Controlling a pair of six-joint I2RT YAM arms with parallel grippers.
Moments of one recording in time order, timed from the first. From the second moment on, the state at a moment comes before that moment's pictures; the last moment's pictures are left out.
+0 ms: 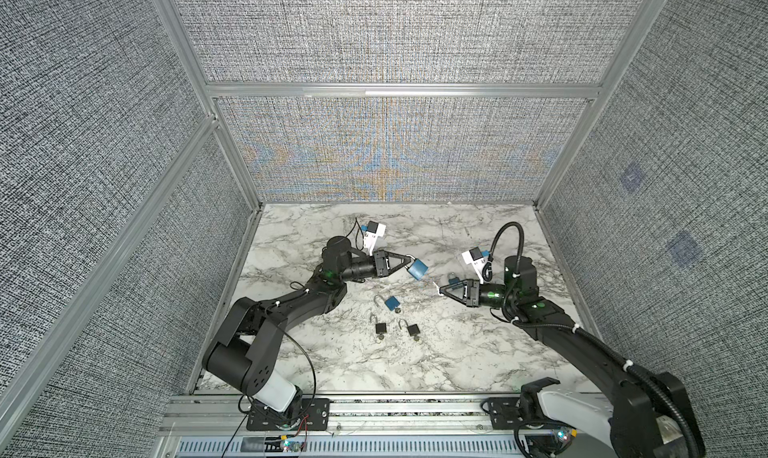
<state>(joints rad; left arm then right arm) -0.51 1.56 0.80 0.69 0.90 -0.96 0.25 1.10 0.58 0.04 -0.94 0.59</state>
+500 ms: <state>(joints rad) -0.71 1.79 1.02 0.39 0.85 -0.81 -0.04 0.91 0.63 -0.14 -0.85 0.57</state>
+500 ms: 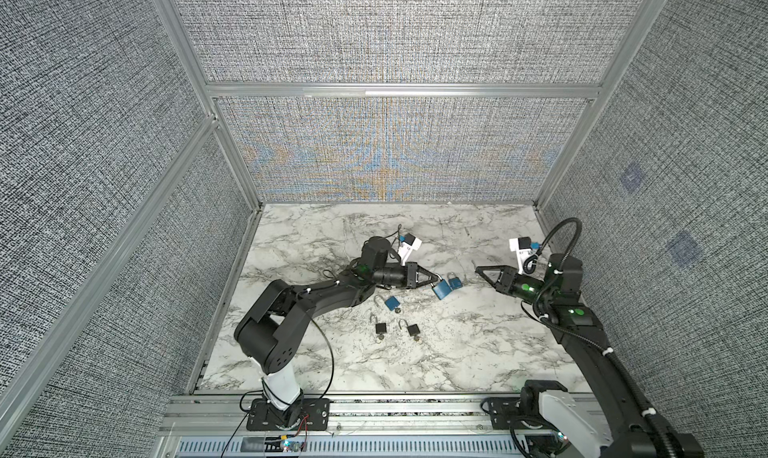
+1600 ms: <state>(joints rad) -0.85 2.33 1.60 -0.12 0.75 -0.67 -0.16 0.89 0.54 -0.18 -0.87 0.56</state>
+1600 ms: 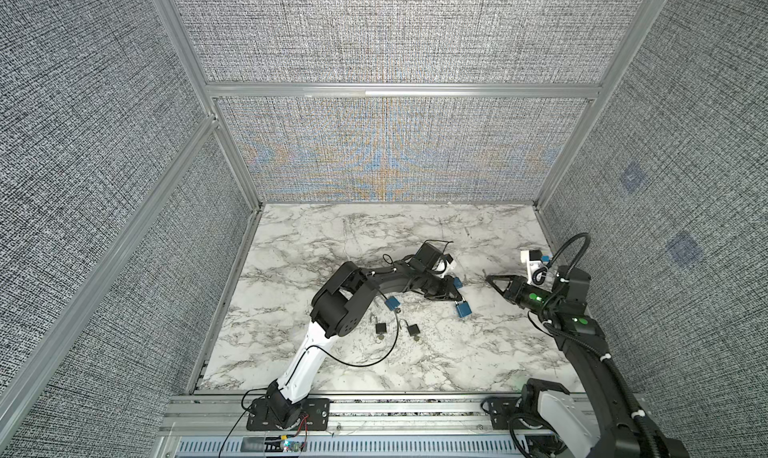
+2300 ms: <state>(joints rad) -0.83 2.30 1.56 -0.10 0.69 -0.68 -0.15 0.91 0.56 -0.30 -0.75 0.49</state>
